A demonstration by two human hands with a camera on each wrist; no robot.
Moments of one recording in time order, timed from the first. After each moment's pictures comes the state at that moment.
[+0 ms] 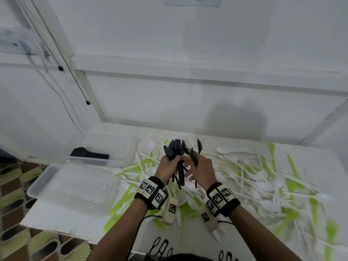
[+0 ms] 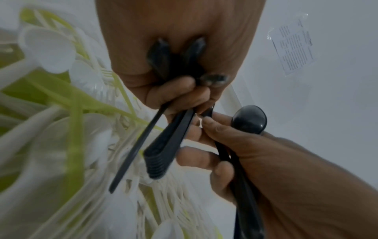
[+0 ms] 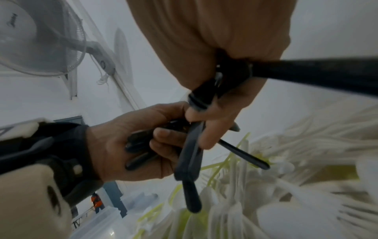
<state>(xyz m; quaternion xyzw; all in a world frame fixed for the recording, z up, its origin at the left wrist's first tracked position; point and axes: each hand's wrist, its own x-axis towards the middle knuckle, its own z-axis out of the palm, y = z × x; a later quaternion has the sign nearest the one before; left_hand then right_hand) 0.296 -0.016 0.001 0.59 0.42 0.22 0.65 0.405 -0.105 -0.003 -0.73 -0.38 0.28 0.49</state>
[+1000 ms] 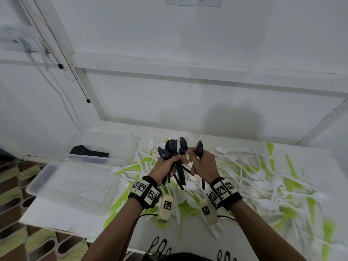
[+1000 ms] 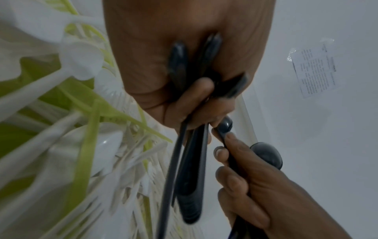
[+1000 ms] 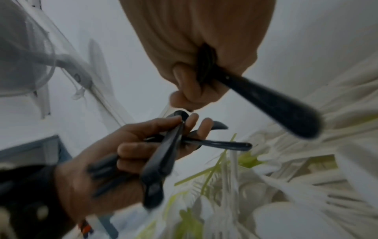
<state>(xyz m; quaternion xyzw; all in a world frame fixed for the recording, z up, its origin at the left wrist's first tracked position) 0.280 -0.006 -0.009 0.53 0.36 0.18 0.75 0.418 -0.103 0.007 -0.73 -0.39 0.23 0.51</state>
